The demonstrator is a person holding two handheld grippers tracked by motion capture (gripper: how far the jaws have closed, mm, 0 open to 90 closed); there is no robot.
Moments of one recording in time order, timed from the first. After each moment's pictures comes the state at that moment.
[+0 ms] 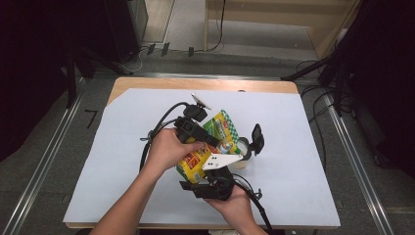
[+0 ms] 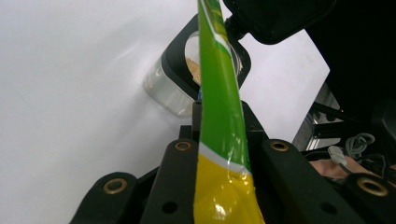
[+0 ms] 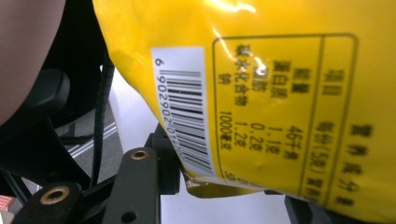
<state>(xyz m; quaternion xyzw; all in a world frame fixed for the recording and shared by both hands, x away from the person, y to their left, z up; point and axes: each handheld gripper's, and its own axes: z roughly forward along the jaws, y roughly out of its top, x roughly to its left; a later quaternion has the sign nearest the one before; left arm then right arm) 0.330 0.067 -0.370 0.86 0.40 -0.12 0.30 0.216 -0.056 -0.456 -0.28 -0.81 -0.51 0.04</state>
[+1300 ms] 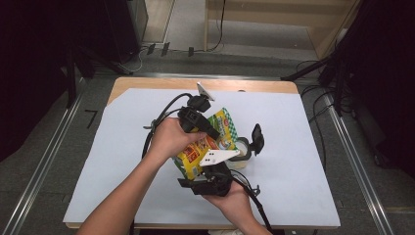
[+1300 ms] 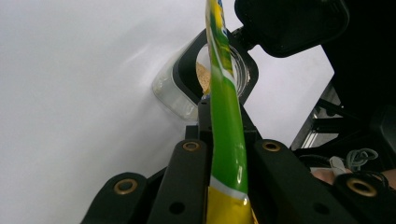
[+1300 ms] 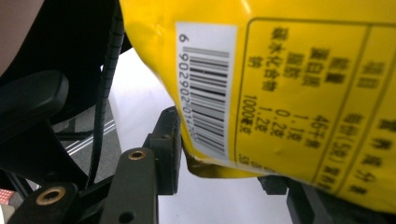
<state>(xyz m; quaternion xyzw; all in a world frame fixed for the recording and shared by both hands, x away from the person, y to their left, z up) 0.354 0.057 -0.359 0.86 0.42 -0.14 0.26 0.223 -0.051 -0.448 -0.27 -0.82 -0.50 0.04</state>
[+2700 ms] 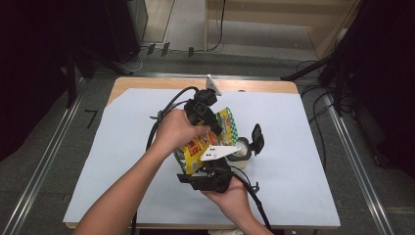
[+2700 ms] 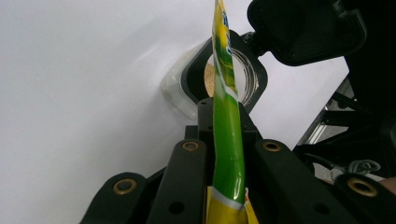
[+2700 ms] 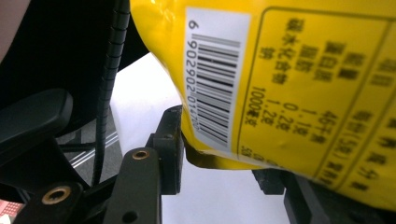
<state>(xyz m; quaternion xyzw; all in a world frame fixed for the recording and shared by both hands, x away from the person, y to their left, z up) 0.371 0.040 -0.349 0.87 0.43 -0.13 0.21 0.230 -0.051 -0.443 -0.28 -0.81 -0.52 0.05</state>
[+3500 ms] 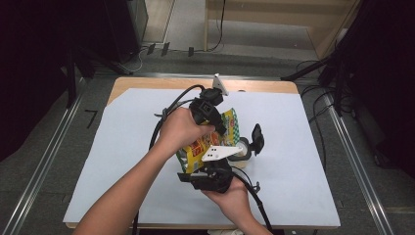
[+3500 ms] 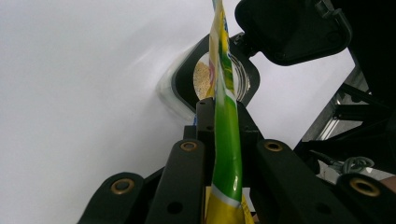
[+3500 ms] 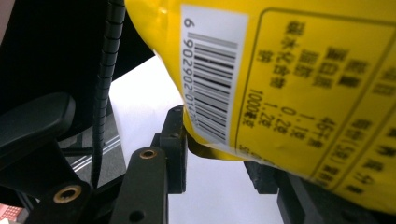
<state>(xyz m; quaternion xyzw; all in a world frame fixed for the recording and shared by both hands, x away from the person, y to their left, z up) 0.365 0.026 -0.341 0.88 0.42 -0.12 0.20 0.229 -0.054 -0.444 -0.28 -0.80 -0.53 0.05</state>
